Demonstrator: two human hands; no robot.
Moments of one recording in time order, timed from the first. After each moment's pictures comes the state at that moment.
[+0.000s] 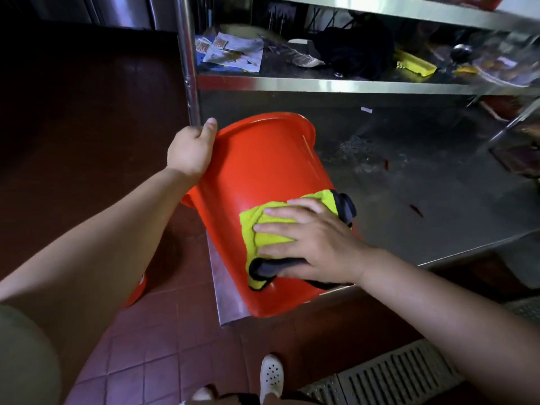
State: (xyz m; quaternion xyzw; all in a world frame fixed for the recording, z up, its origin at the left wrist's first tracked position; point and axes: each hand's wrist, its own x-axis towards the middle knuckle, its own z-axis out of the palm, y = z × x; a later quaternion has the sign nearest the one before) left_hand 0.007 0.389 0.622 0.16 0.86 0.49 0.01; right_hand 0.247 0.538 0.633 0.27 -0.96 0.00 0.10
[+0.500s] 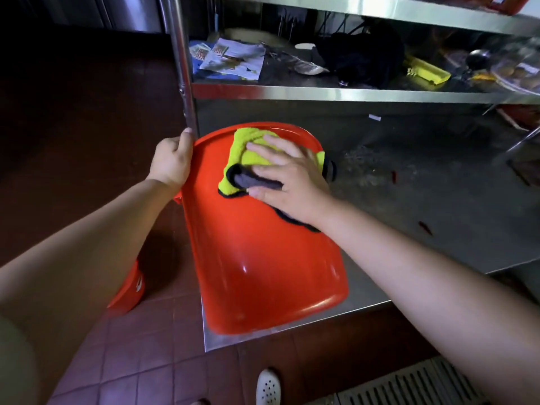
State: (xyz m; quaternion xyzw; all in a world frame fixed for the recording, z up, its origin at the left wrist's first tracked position) left_hand -0.031 0.404 0.602 0.14 0.83 0.55 0.02; right_hand 0.134 0.582 0.650 0.09 -0.97 0.15 0.19
